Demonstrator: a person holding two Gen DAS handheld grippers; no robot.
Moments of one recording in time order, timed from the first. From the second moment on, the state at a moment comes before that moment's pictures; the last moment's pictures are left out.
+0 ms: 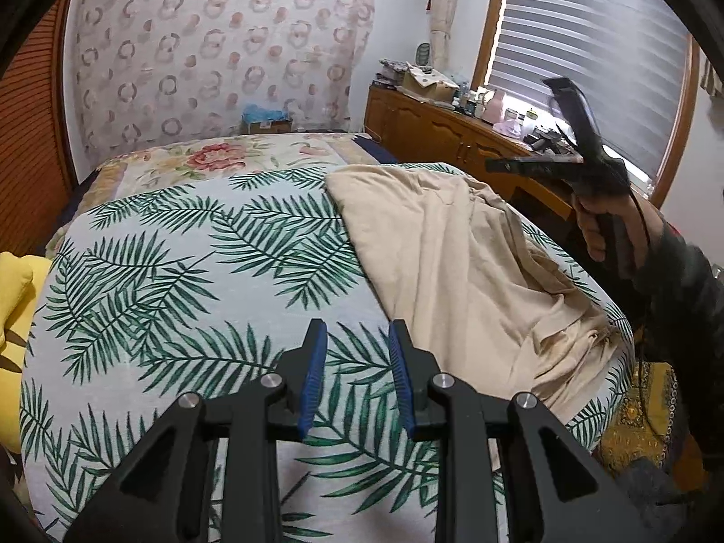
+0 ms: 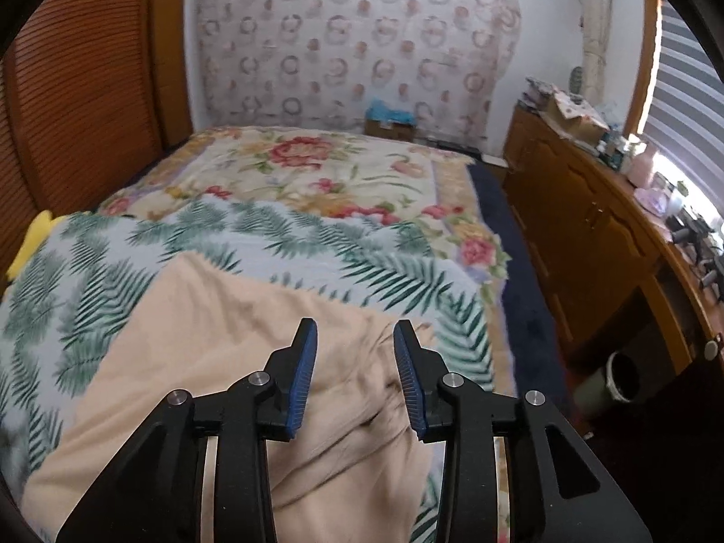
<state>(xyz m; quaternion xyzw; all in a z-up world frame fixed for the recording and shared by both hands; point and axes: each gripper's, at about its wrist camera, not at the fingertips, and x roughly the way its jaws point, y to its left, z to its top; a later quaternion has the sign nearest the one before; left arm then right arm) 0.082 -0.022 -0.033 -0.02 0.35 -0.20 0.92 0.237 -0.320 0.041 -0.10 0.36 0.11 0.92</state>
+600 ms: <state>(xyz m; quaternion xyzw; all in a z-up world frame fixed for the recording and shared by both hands) 0.075 -0.062 -0.045 0.01 0.36 -0.24 0.90 0.084 -0.312 -0.012 -0.11 0.39 0.19 0.89</state>
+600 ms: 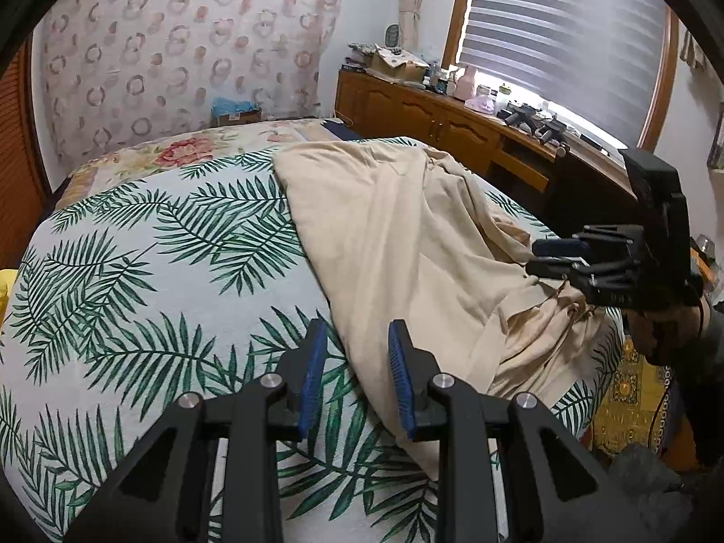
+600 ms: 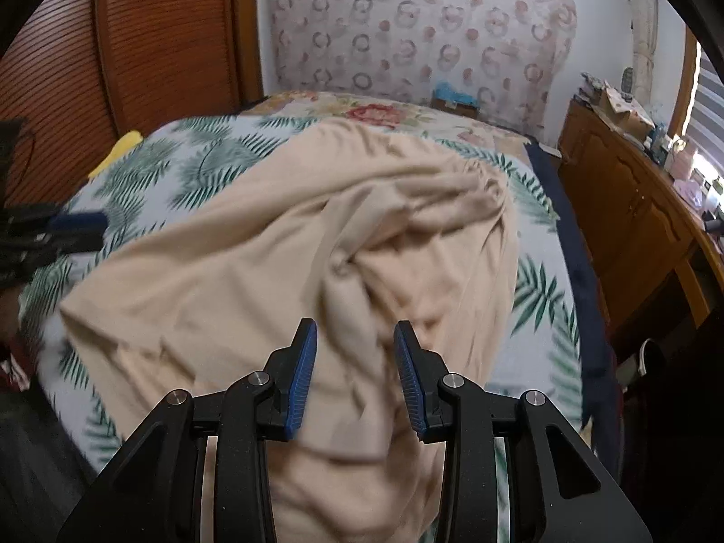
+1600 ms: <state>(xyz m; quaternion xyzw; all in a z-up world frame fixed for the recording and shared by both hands) 0.070 -0.075 -0.048 0.00 0.37 -0.27 0.89 0.021 -0.354 0.009 -0.09 0.41 0.19 0.89</state>
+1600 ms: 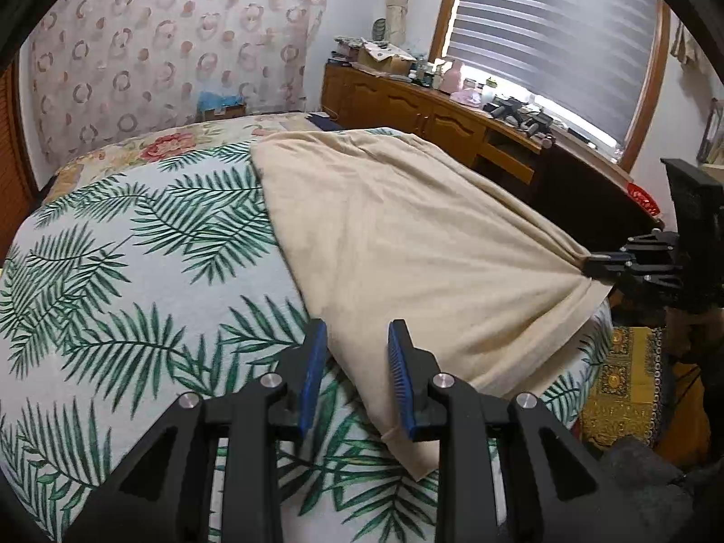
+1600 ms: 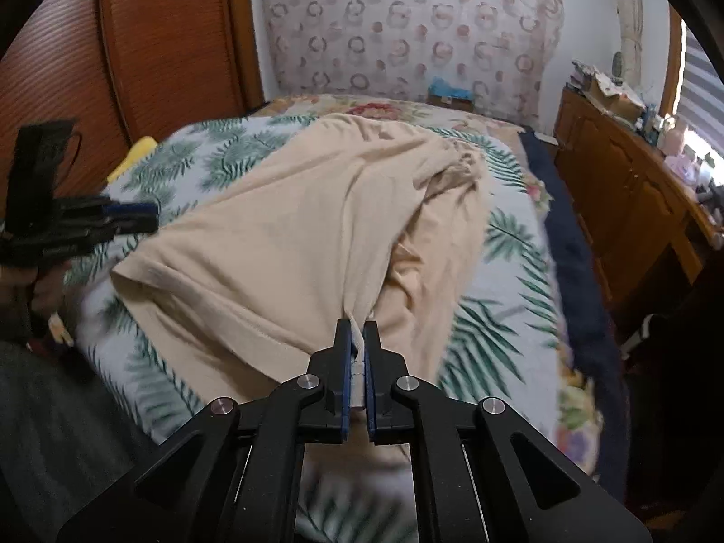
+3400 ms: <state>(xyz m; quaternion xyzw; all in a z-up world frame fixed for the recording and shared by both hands) 0.059 -0.074 -0.073 -0.02 0.42 -0.30 0.86 0.029 -0.358 -0.031 -0.05 0.44 0.15 0.89</state>
